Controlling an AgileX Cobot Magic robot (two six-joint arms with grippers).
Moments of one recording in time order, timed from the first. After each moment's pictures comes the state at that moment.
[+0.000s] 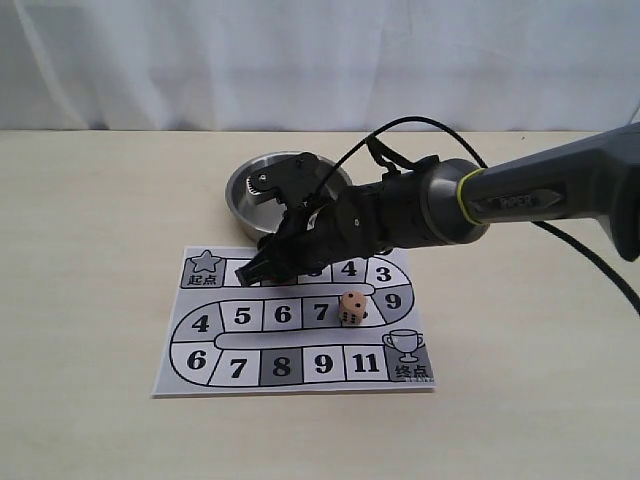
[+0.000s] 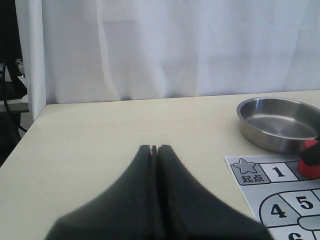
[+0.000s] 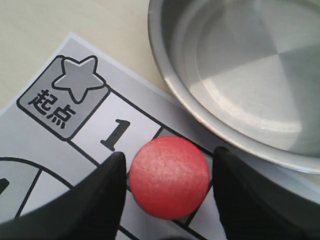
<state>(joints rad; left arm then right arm) -0.06 0.00 0.00 -0.04 0.21 0.08 0.62 2.15 -1.32 0.22 0.11 -0.20</state>
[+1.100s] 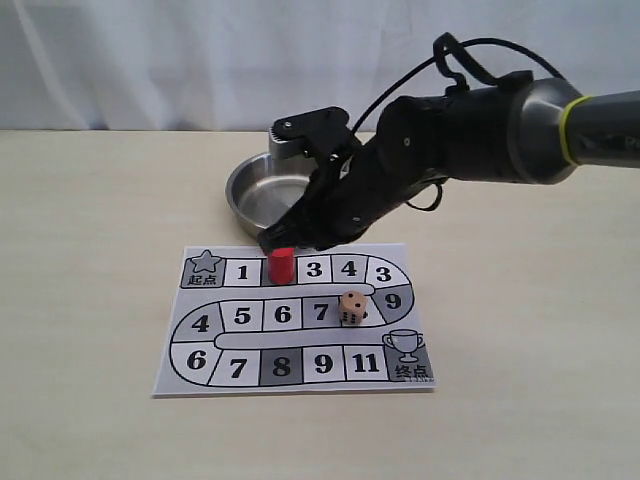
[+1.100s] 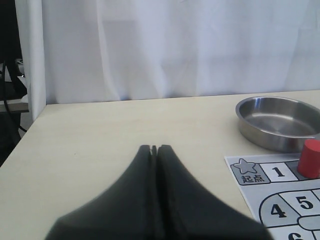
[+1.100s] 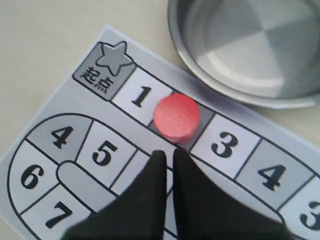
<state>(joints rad) -0.06 0.00 0.00 -0.04 0.21 0.08 0.58 1.93 -1.32 0.23 0.47 -0.17</state>
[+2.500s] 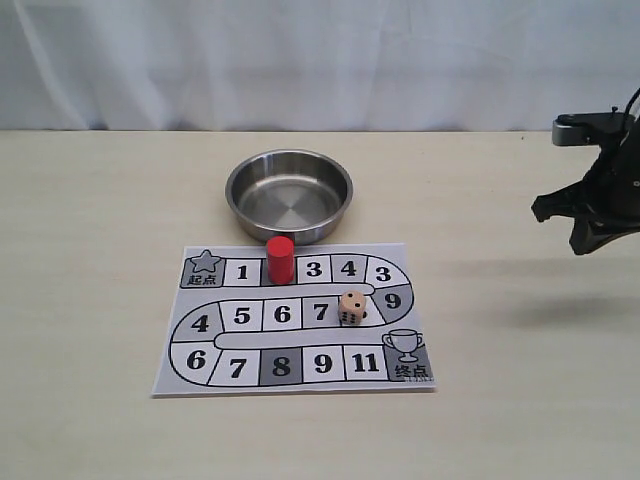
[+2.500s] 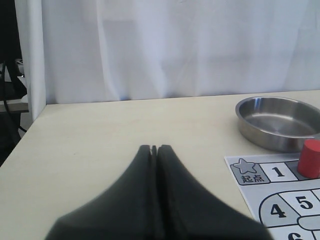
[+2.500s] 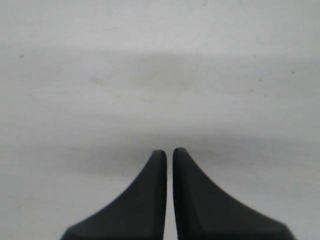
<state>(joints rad) -0.06 0.00 0.00 -0.04 0.21 0.08 -0.08 1.87 -1.32 0.02 0.93 -0.16</state>
